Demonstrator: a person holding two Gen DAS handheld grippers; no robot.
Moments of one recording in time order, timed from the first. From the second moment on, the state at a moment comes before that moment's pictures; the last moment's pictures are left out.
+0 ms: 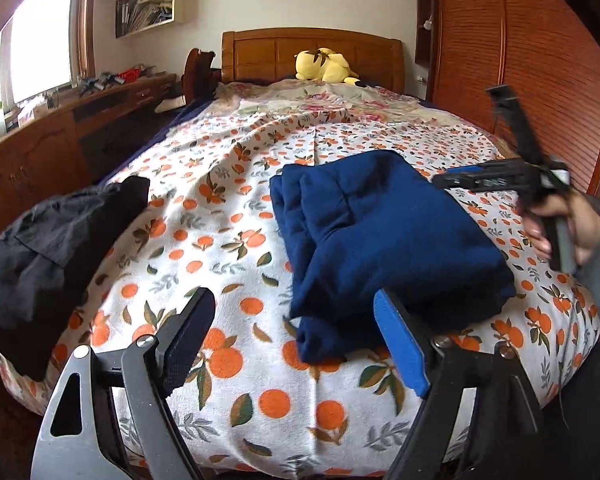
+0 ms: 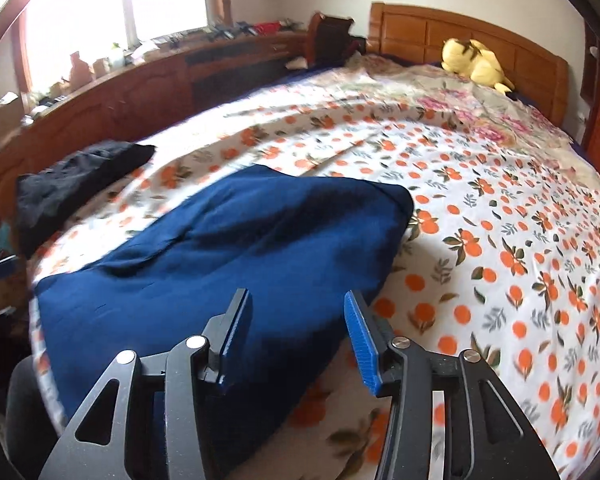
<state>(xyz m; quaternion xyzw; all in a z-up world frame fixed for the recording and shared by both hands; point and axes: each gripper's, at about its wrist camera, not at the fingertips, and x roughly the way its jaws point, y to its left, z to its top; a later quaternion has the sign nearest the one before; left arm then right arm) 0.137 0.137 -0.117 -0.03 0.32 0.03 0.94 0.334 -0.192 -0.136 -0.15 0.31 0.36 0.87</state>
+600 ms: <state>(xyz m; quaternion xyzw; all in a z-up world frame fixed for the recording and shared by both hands) 0.154 0.141 -0.149 -0.05 0.35 -0.01 0.94 0.437 -0.143 -0.168 -0.13 0.39 0.31 0.86</state>
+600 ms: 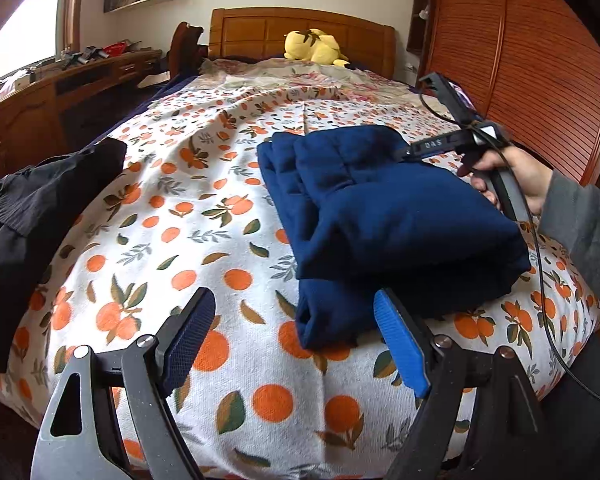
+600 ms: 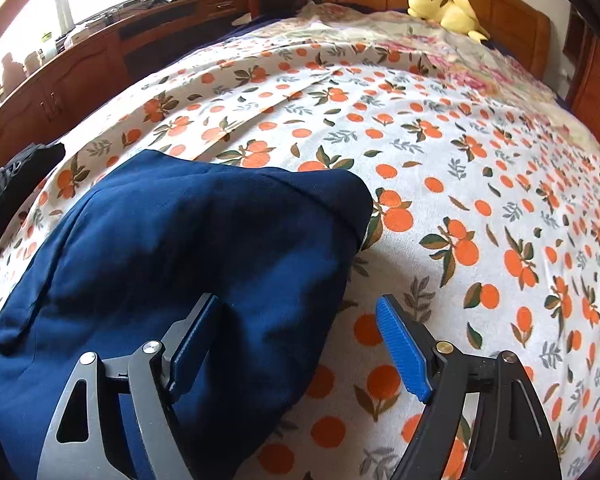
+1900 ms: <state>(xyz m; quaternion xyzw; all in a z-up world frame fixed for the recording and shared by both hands) 0.165 0.129 -0.167 -0.08 0.38 -0.03 0.92 0.460 -0.153 -0.195 -0.05 0.40 0.34 0.85</state>
